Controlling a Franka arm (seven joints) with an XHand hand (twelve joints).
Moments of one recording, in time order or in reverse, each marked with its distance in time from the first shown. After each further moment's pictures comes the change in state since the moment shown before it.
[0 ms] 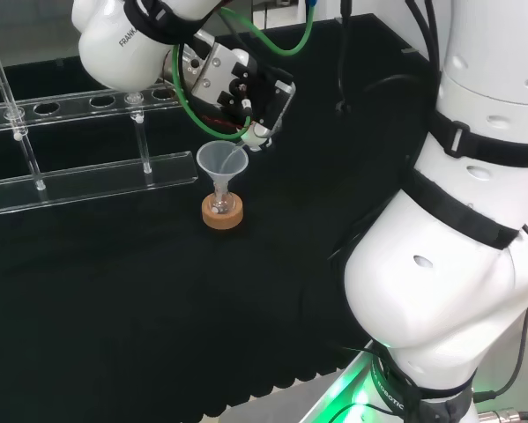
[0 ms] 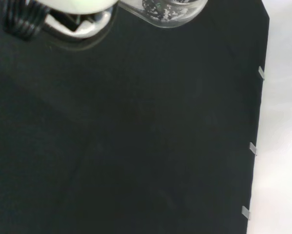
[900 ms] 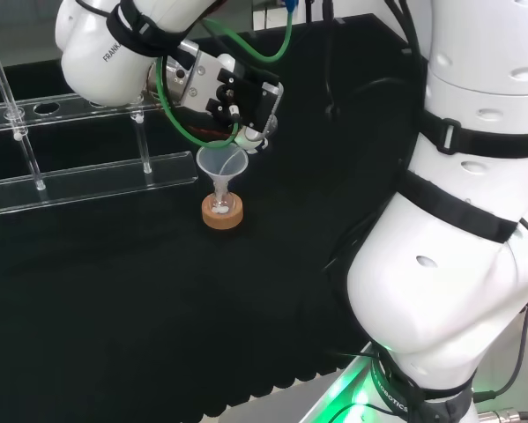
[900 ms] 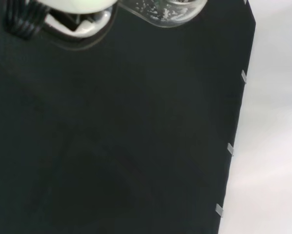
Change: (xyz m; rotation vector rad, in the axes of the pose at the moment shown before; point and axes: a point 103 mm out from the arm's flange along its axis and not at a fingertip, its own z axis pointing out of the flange) arm 0.009 -0.001 -0.010 0.023 -0.100 0.006
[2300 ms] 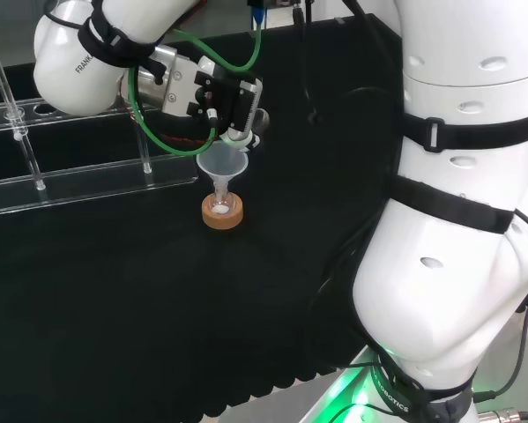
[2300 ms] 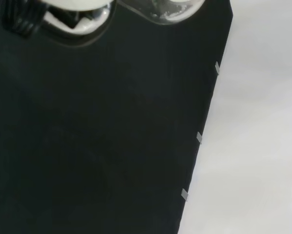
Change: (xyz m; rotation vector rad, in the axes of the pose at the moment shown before) arm 0.004 -0.002 -0.023 0.062 -0.110 0.033
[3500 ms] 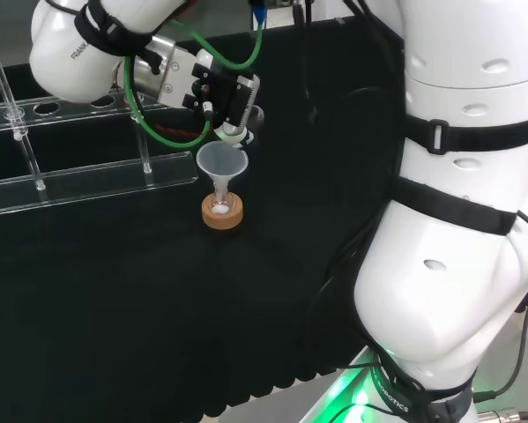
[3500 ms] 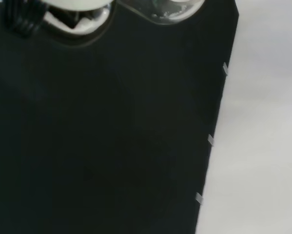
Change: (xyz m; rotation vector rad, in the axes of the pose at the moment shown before) arm -0.004 0.003 -0.005 -0.013 0.075 -0.004
